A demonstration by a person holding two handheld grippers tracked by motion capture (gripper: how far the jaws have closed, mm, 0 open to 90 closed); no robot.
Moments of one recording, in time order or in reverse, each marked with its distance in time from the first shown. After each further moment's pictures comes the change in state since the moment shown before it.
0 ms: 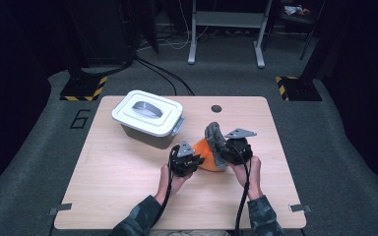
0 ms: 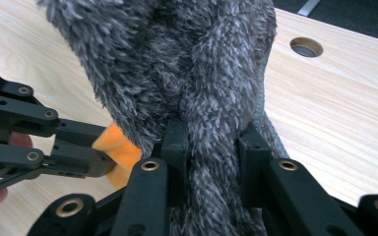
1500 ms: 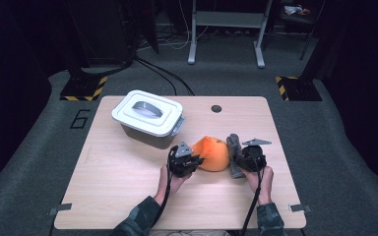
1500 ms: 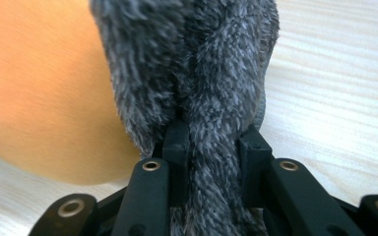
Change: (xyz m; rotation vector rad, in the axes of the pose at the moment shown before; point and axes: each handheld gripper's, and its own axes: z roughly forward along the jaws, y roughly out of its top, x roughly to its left) left arm 0.004 -0.004 0.000 -0.009 -0.016 -0.017; right arm -0.050 -0.059 0.018 0.109 -0.083 0.173
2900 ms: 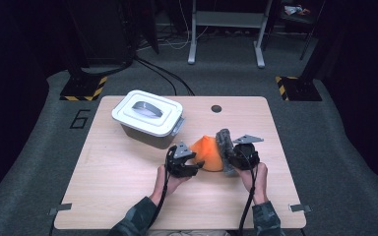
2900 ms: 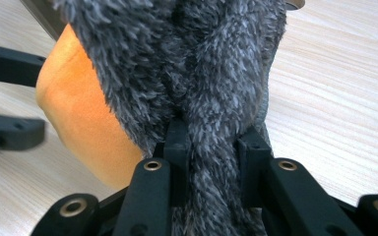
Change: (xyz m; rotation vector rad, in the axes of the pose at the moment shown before) left arm 0.000 0.000 -0.005 0.030 0.017 0.063; right arm 0.034 0.022 -0.021 -0.050 0.042 -0.116
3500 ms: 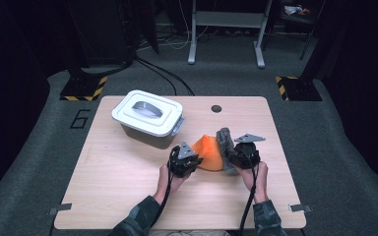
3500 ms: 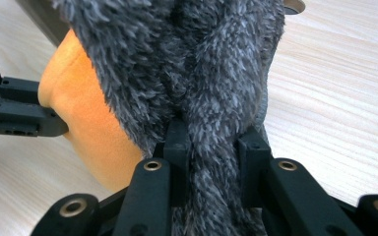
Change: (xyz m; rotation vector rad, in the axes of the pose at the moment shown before) left arm 0.000 -0.001 0.008 -0.001 0.034 0.002; right arm -0.006 0.000 0.002 -0.022 0.017 0.013
